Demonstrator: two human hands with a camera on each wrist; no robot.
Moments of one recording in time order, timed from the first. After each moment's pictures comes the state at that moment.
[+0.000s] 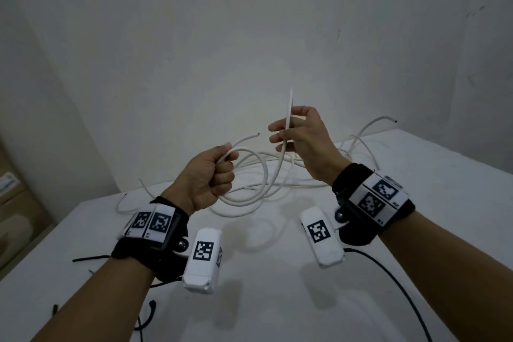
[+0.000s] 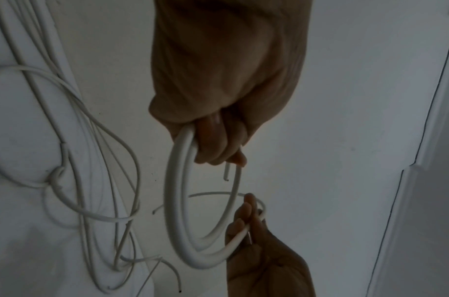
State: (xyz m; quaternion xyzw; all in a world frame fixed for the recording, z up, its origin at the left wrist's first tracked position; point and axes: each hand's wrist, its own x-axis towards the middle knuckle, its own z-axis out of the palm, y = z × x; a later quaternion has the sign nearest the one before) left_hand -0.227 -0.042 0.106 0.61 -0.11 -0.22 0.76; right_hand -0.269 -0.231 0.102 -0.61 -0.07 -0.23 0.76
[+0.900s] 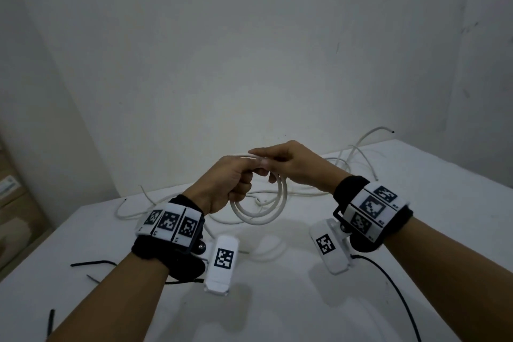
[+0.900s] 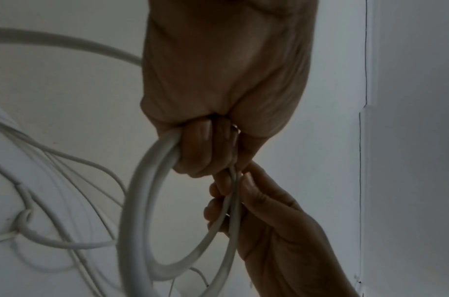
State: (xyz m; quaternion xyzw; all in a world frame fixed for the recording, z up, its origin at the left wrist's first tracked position) left_hand -0.247 -0.066 0.112 0.77 -0.20 -0.17 0.58; right_hand -0.273 -0.230 0.097 -0.85 -0.19 -0.13 0.48
